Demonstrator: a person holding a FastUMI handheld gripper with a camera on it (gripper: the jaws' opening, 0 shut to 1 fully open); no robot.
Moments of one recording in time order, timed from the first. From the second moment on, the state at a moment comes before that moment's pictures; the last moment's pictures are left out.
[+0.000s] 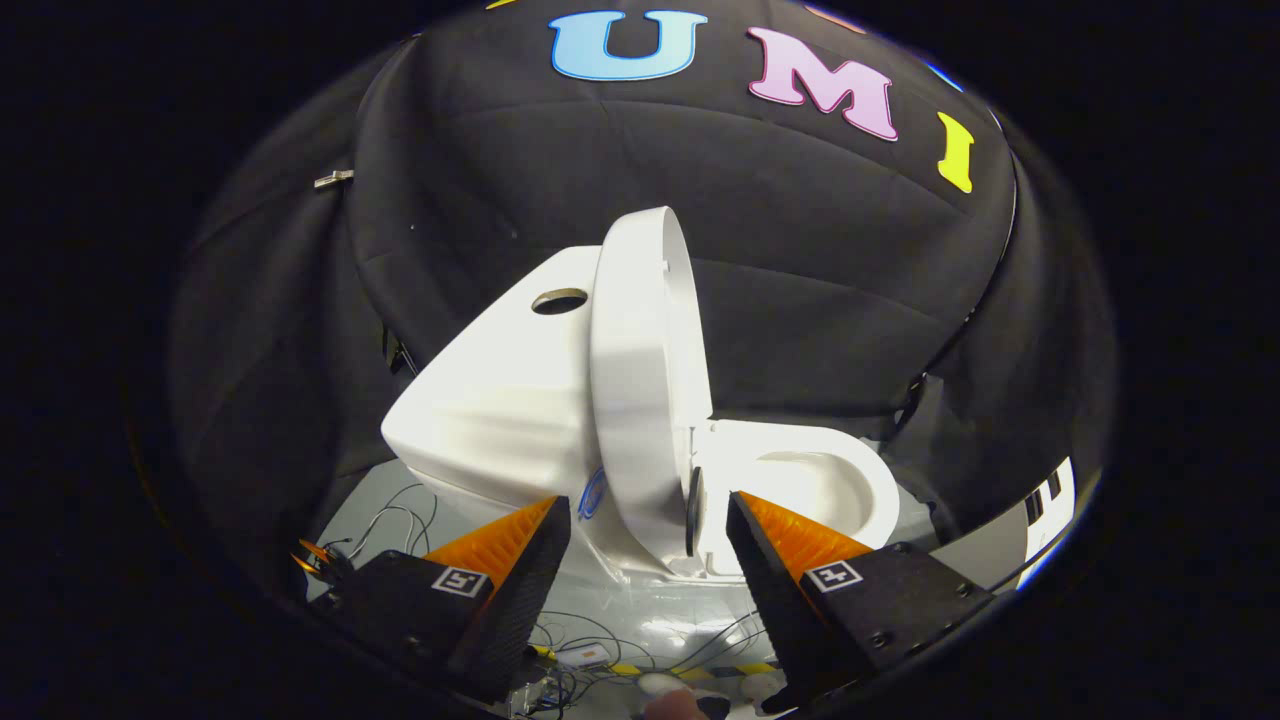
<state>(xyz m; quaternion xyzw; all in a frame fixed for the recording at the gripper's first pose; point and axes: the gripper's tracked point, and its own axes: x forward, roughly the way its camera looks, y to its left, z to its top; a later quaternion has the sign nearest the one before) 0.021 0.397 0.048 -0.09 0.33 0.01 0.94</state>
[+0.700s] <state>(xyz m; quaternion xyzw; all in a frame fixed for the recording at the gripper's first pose) -0.005 0.412 0.096 -0.07 0.29 0.06 0.95</state>
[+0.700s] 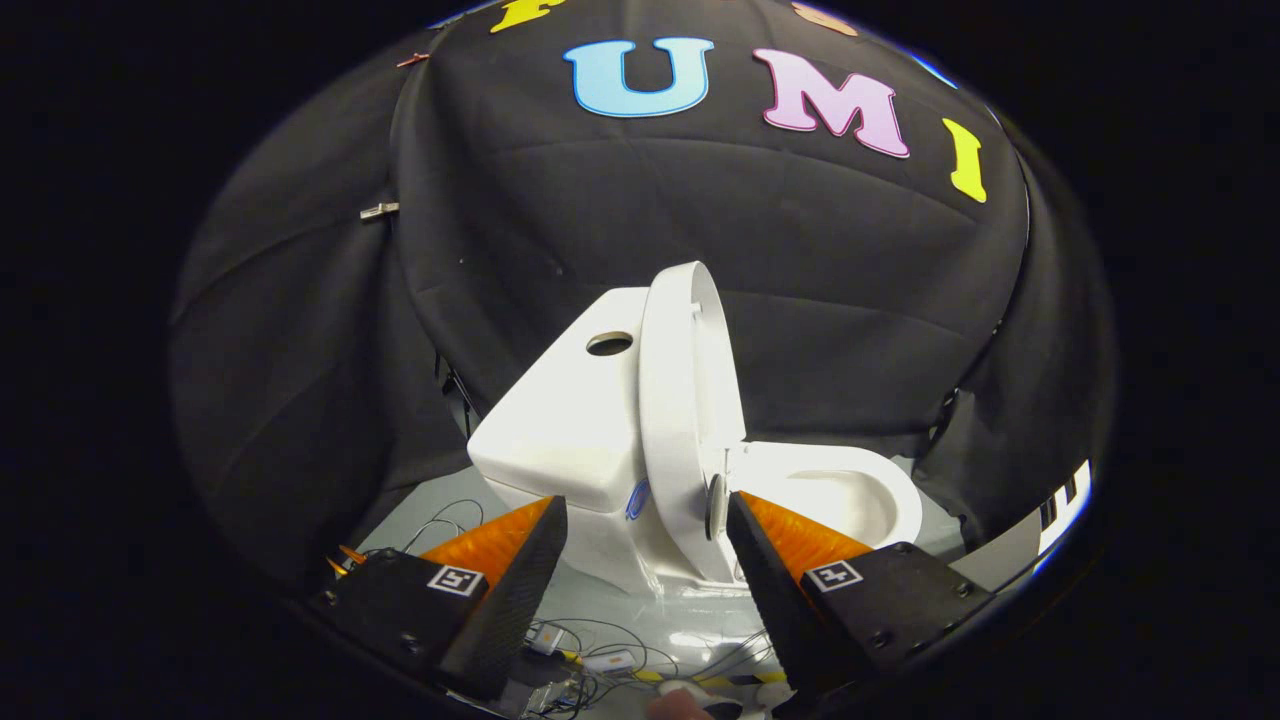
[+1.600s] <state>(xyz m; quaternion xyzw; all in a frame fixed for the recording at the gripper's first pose) -0.017 0.357 0.164 -0.01 0.26 0.11 0.96</state>
